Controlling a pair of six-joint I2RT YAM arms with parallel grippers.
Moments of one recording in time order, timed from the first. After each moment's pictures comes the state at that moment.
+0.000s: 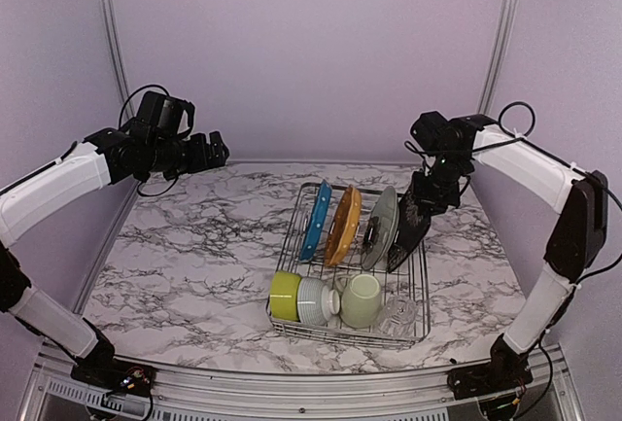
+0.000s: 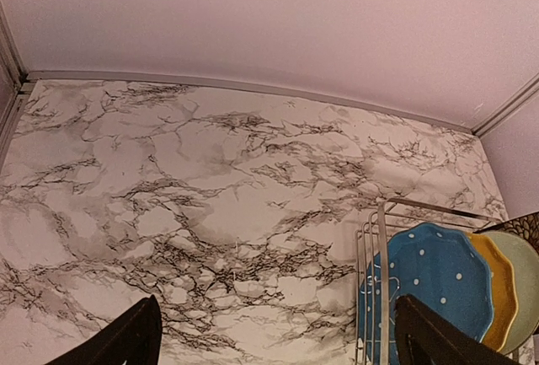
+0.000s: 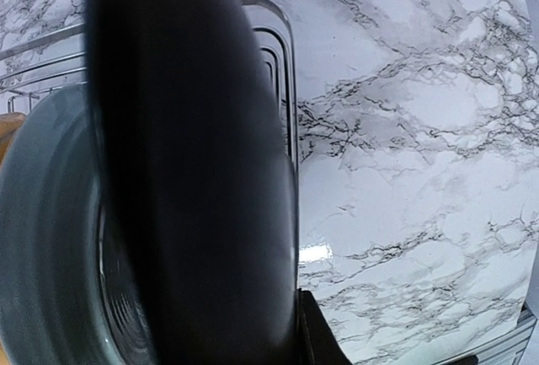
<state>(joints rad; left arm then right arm) -0.54 1.43 1.34 -0.50 -0.19 -0.51 0.42 1.69 1.58 -1.18 0.09 0.64</state>
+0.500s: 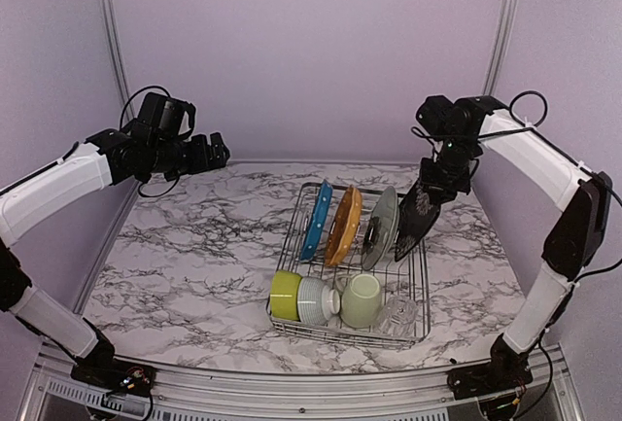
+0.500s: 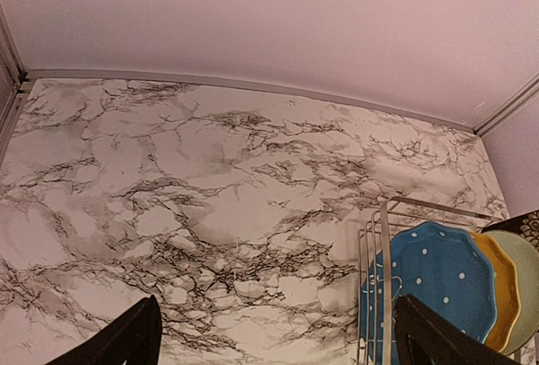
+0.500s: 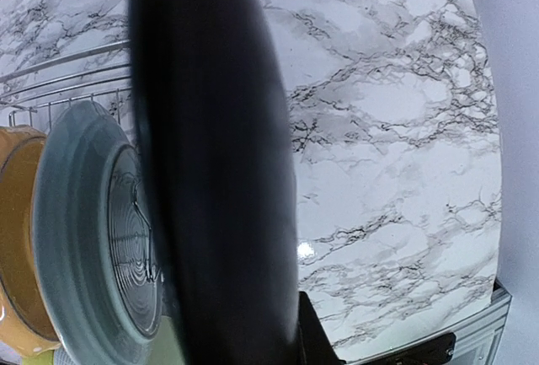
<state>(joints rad) -0.54 1.44 1.34 -0.49 -0.19 -0.51 0.42 1.71 1.74 -1.35 0.14 0.65</state>
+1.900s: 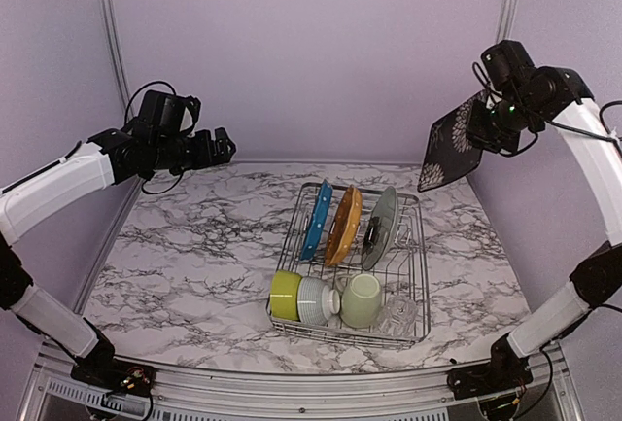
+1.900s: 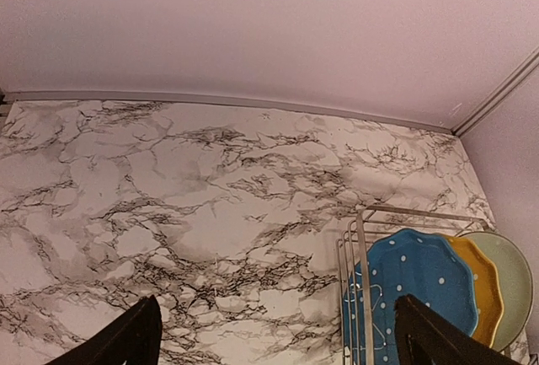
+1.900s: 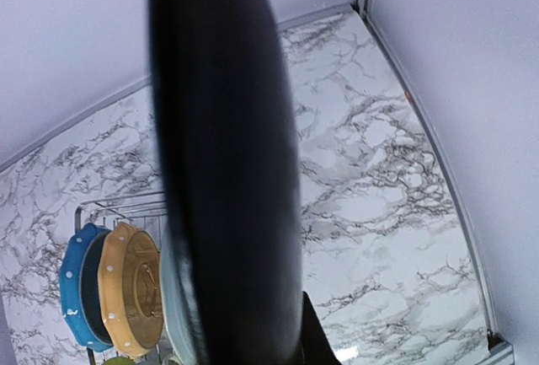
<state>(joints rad) -0.54 1.45 1.34 -0.42 -0.14 -0.48 0.36 1.49 1.96 -1.36 0.29 0.64</state>
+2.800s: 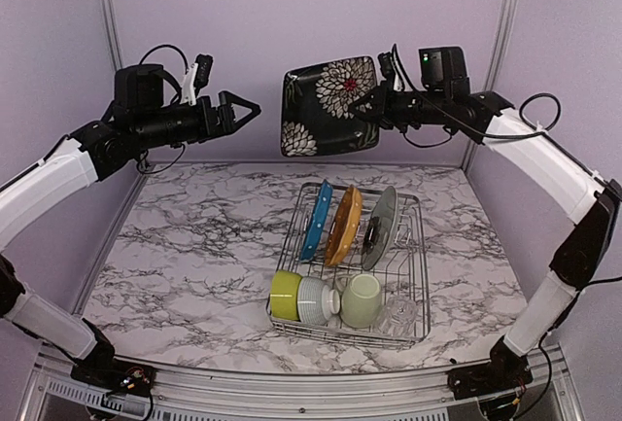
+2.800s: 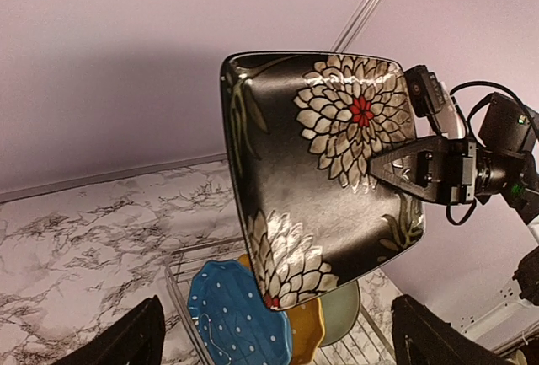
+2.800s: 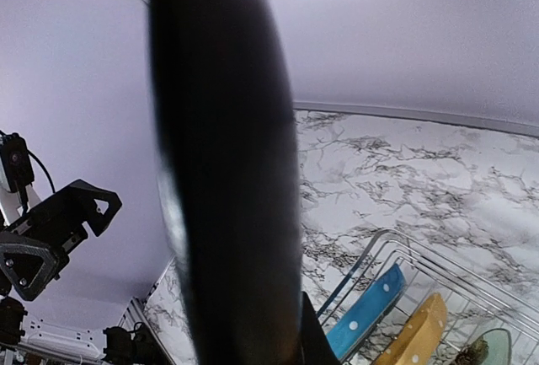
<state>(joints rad) -0.57 1.38 1.40 -0.19 0.29 -0.46 0.54 1.63 1.77 -0.48 -0.37 0.55</state>
